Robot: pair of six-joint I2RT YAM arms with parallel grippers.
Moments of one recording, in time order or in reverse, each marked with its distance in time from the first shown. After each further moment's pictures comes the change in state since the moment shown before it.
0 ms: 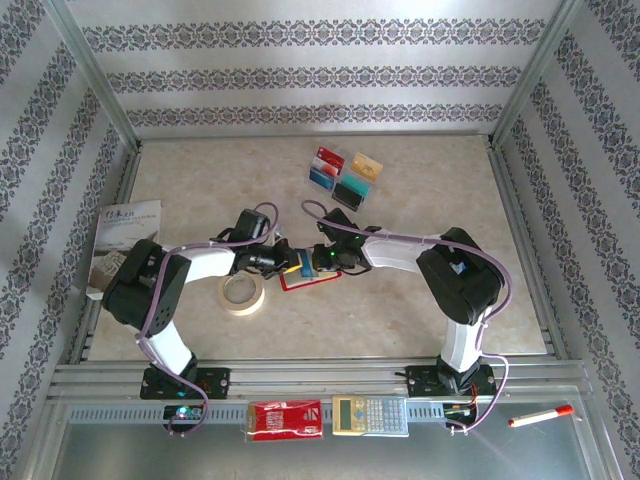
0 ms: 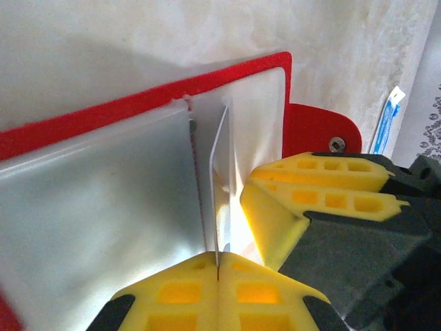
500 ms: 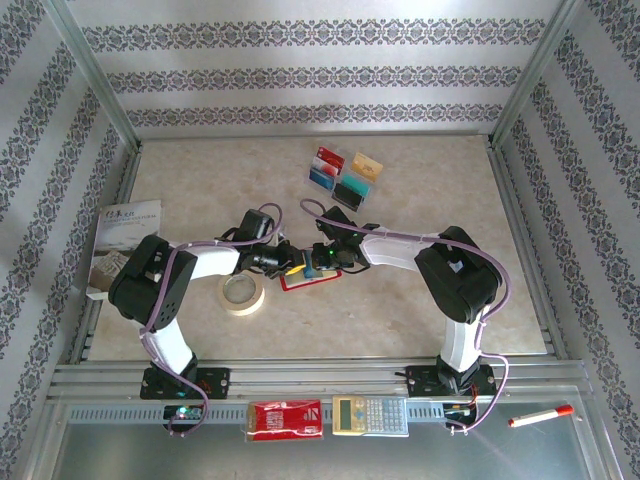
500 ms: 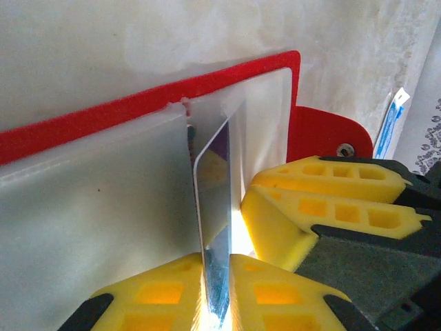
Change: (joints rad) left arm -0.027 0.064 0.029 0.032 0.003 -0.041; right arm 0.000 0.027 0.045 -0.043 -0.001 -0.007
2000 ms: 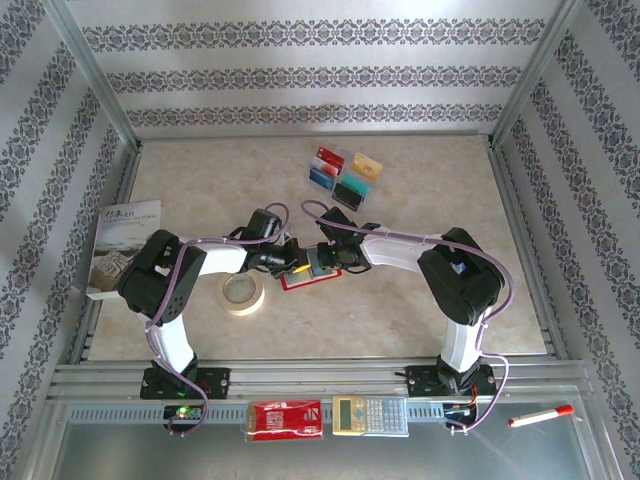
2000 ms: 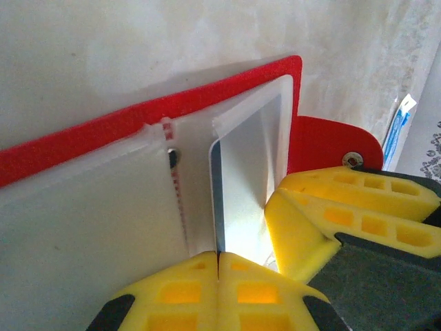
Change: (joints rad) left arm -0.032 0.055 0.040 0.024 -0.026 -0.024; right arm 0.006 -0.019 0.005 -0.069 0.144 0.003
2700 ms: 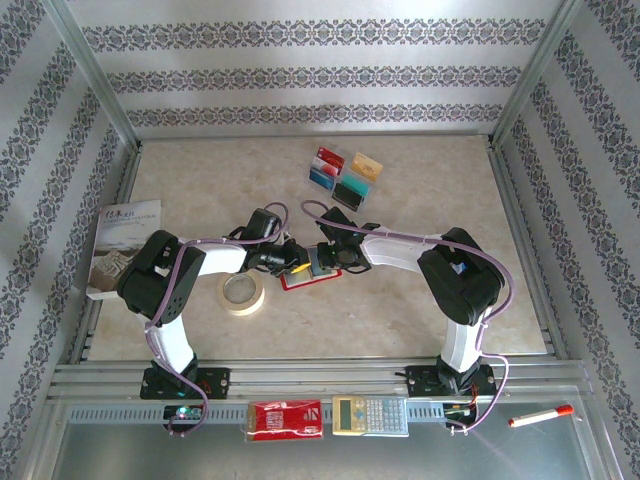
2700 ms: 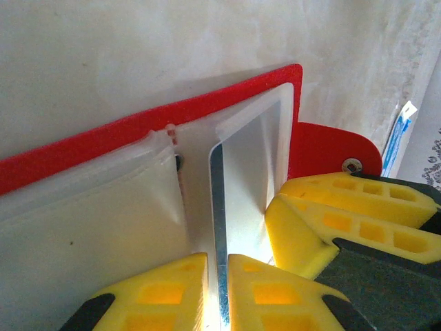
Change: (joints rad) left arm -0.002 0.001 0.000 0.005 -0.018 -0.013; right arm 0.001 0.000 0.000 0.000 0.000 0.000
